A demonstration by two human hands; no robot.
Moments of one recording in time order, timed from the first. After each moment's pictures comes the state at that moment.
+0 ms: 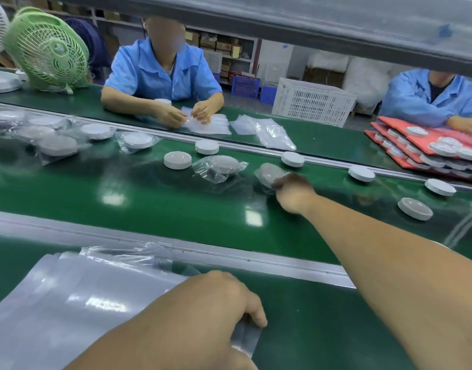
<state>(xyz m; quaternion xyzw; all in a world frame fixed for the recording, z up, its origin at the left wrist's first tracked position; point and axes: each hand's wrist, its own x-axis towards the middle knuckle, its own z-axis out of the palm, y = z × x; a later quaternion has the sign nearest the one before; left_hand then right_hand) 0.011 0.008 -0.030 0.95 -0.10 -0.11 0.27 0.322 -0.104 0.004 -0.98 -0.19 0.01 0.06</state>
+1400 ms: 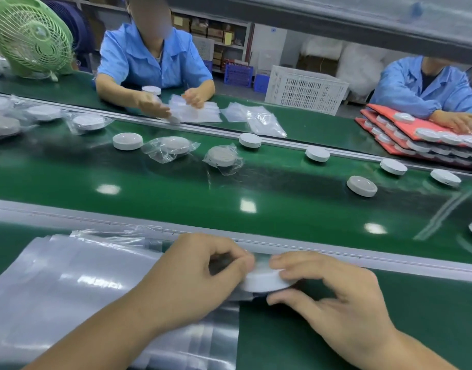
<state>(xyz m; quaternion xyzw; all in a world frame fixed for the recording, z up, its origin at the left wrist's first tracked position) 0.018 0.004 0.001 0.85 -0.04 0.08 0.51 0.085 -0.219 -0.010 -0.73 -0.48 -0.20 0.44</state>
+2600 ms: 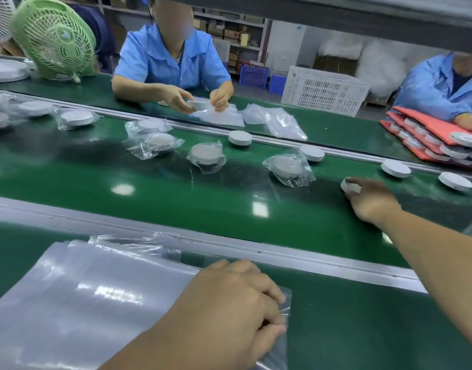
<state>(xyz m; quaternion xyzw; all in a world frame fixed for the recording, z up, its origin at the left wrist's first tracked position) 0.019 -0.005 -0.011 0.97 -0.16 0.07 0.18 0.363 -0.234 -0.017 -1.00 -0.06 -0.04 0.06</state>
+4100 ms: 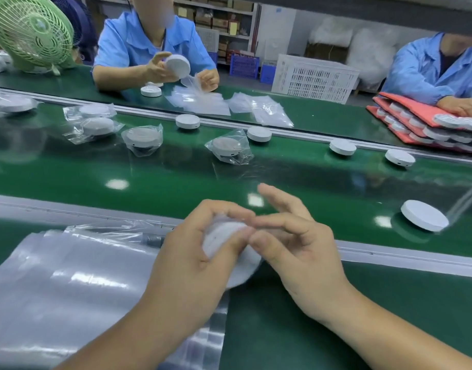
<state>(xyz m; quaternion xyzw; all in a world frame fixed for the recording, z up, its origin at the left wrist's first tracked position) 0.019 -0.018 0.002 0.78 0.03 0.28 0.55 0.104 -0.165 -0.008 -0.69 -0.37 -0.01 0.62</state>
